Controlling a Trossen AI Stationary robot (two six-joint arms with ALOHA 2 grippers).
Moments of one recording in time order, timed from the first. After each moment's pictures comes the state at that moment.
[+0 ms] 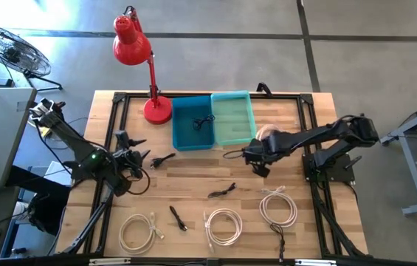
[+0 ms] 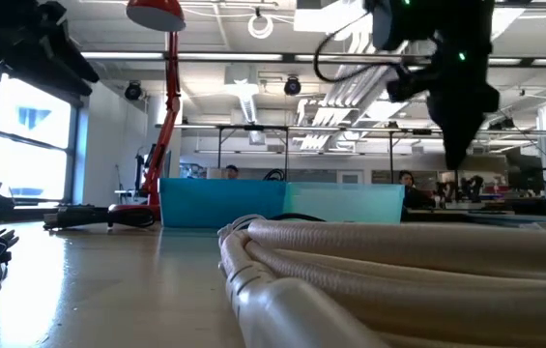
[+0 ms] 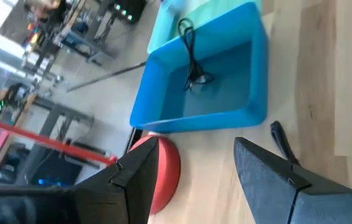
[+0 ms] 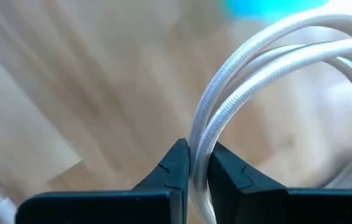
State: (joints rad) left arm -0.71 0.91 0.71 -1.16 -1.11 -0.58; right arm 0.06 1.52 1.04 -1.15 0.32 0.56
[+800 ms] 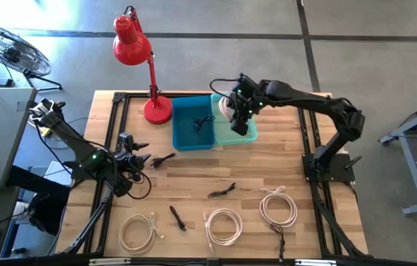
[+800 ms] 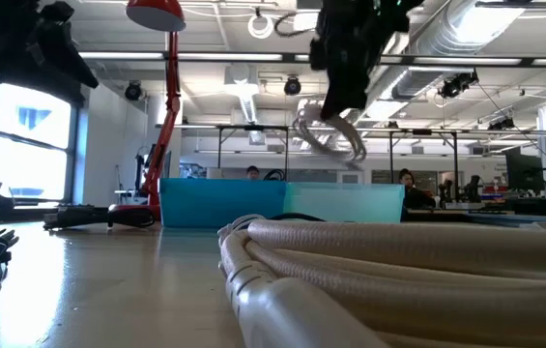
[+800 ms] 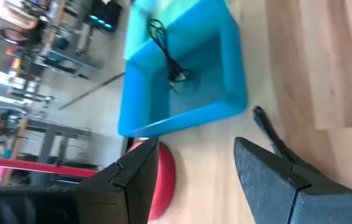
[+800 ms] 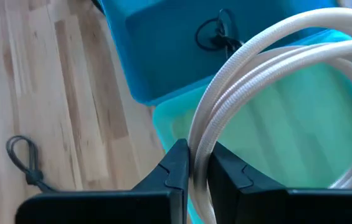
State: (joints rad) left arm -0.71 0.91 0.70 -1.10 -1.03 -0.39; right arm -0.46 1.66 1.45 -0.82 -0.25 -0.08
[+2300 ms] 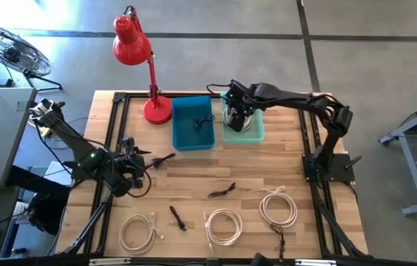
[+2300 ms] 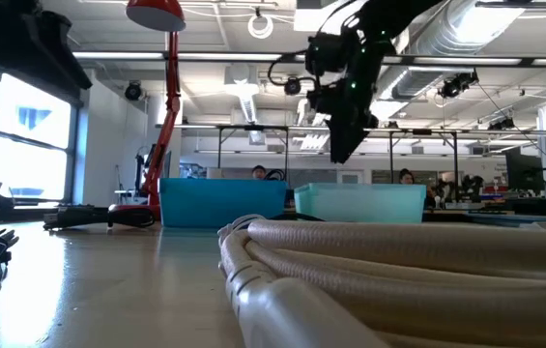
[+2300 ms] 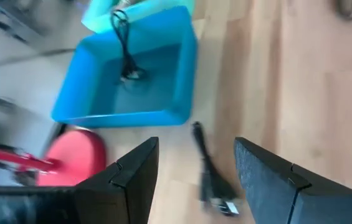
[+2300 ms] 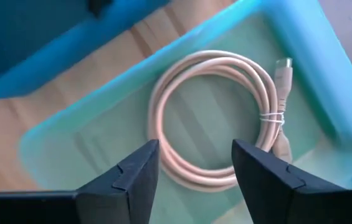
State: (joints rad) left arm -0.70 0.91 0.75 -1.01 -0.86 -0.59; right arm -0.48 1.77 1.42 -0.84 0.10 0.02
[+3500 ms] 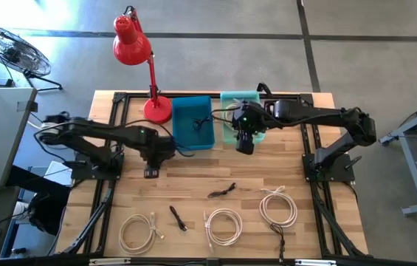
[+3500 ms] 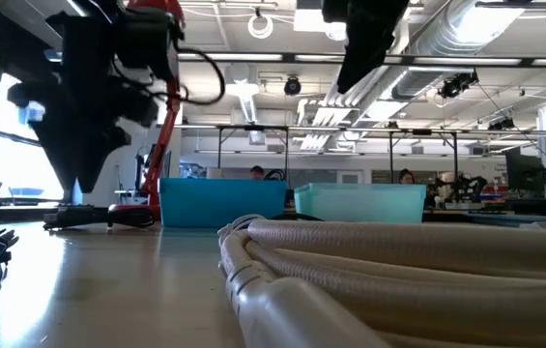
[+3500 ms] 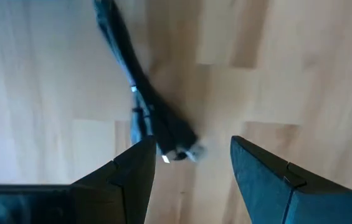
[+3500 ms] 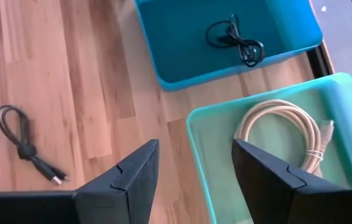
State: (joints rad) left arm 0.07 1.36 0.82 -0.93 0.03 -0.03; right arm -0.17 1.51 1.42 -0.92 0.11 0.00
